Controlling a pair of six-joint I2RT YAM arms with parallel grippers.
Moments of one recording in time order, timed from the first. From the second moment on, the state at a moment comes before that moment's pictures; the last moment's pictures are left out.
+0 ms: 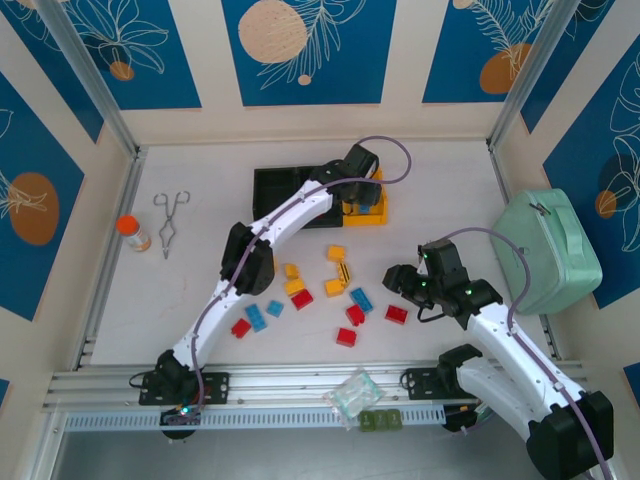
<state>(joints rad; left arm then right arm) -0.76 2.59 2.55 -0.78 -0.02 -0.38 0.36 0.81 0.55 -0.66 -0.23 0.80</state>
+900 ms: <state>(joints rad) -0.79 1.74 1.52 -0.59 -0.01 -0.40 0.49 1.00 0.68 -0.67 -0.18 0.76</state>
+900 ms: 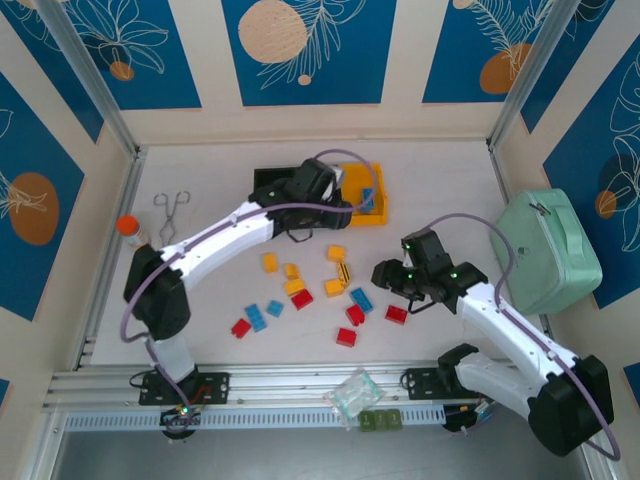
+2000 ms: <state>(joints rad) -0.73 1.02 0.66 -0.57 -0.10 -0.71 0.66 1.79 1.15 -0.68 -0.05 0.64</state>
